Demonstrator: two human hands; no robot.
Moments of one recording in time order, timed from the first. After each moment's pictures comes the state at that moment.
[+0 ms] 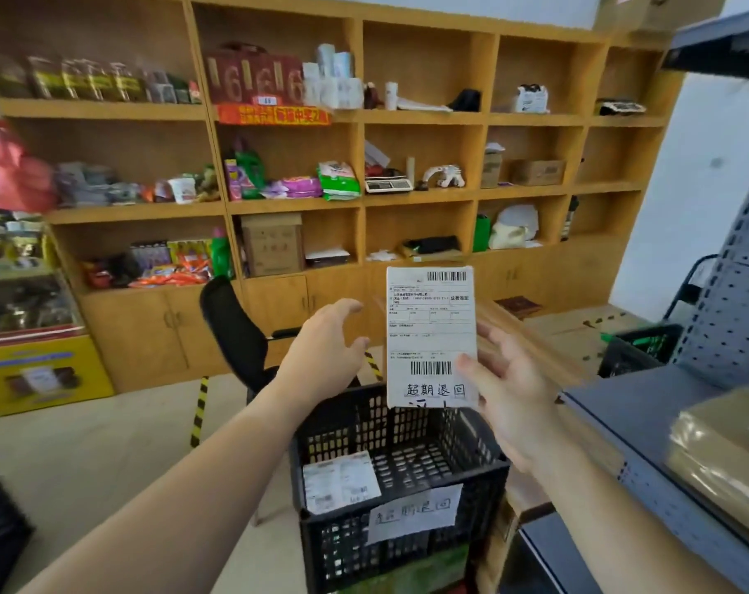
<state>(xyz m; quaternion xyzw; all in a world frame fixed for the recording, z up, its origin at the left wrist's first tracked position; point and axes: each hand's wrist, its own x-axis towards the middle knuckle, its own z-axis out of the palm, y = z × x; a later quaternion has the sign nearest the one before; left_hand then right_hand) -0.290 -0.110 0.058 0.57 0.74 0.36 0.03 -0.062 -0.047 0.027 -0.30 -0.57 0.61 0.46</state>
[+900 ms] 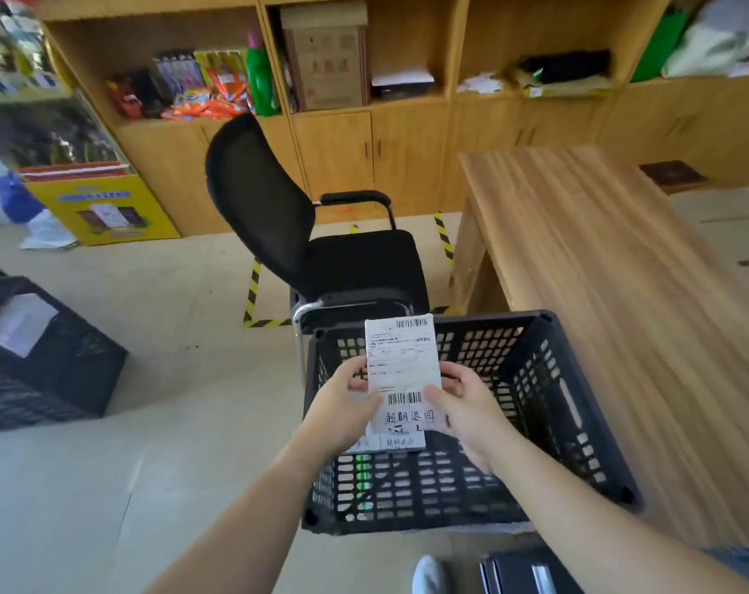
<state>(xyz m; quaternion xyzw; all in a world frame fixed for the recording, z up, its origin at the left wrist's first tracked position) -0.408 0.047 -0.190 0.24 0.81 0.38 0.38 -0.263 0.175 -0.221 -0.47 -0.49 0.72 0.14</state>
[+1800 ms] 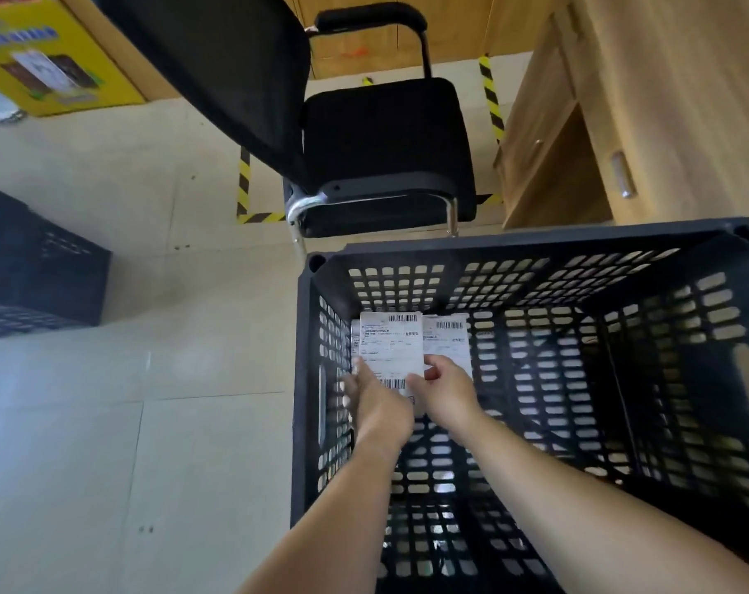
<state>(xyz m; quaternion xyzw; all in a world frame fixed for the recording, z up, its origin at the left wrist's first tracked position) -0.438 0.100 -0.431 0.00 0.86 0.26 0.43 -0.372 0.180 -0.476 -0.54 -0.62 0.56 -0.06</state>
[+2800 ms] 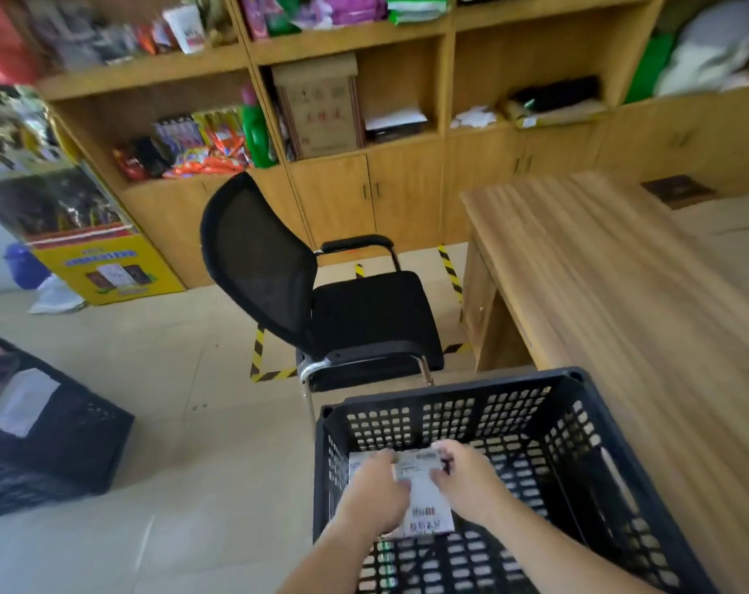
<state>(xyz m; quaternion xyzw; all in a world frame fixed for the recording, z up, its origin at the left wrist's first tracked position) -0.433 0.107 -0.227 0.31 0.85 0.15 0.40 -0.318 0.214 -0.274 -0.44 -0.77 0.46 -0.07</state>
